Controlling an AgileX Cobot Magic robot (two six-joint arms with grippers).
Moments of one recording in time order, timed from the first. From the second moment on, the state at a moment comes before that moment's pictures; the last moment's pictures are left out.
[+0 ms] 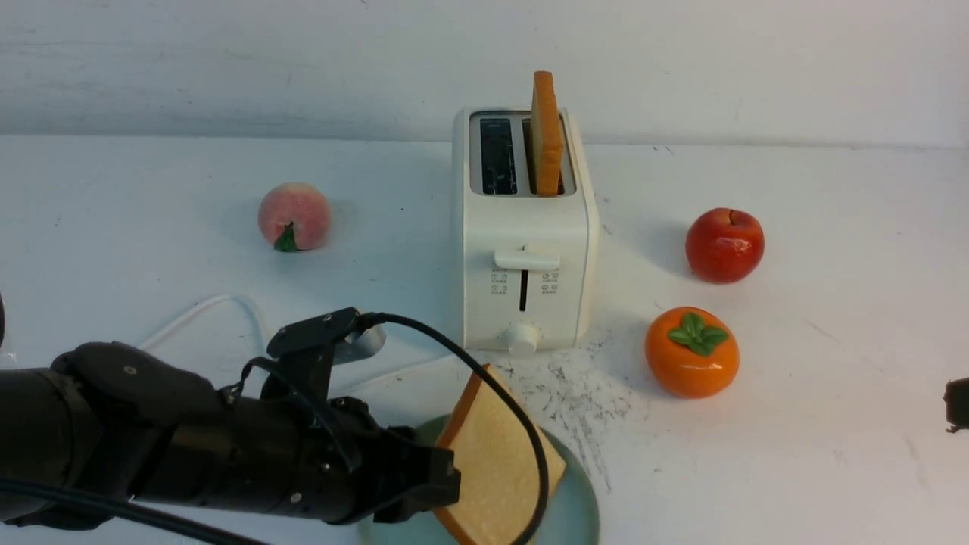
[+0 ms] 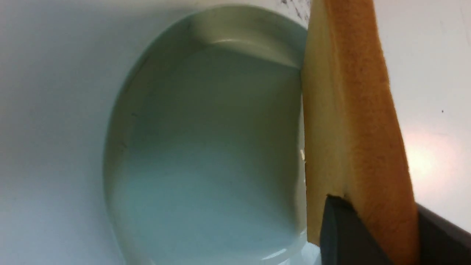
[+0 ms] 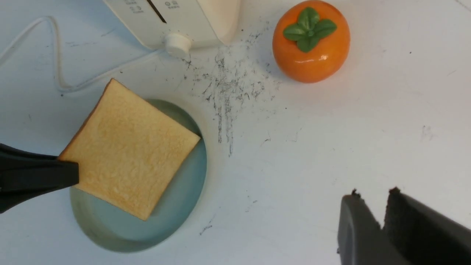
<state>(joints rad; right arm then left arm) 0.00 0.82 -0.81 0.46 0.90 -0.20 -0.44 1.48 -0.65 -1.30 0.42 0.80</state>
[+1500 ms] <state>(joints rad) 0.33 1.72 -1.61 0.49 0.64 -0.19 -0.44 0.67 -0.66 0.32 0.77 -0.83</state>
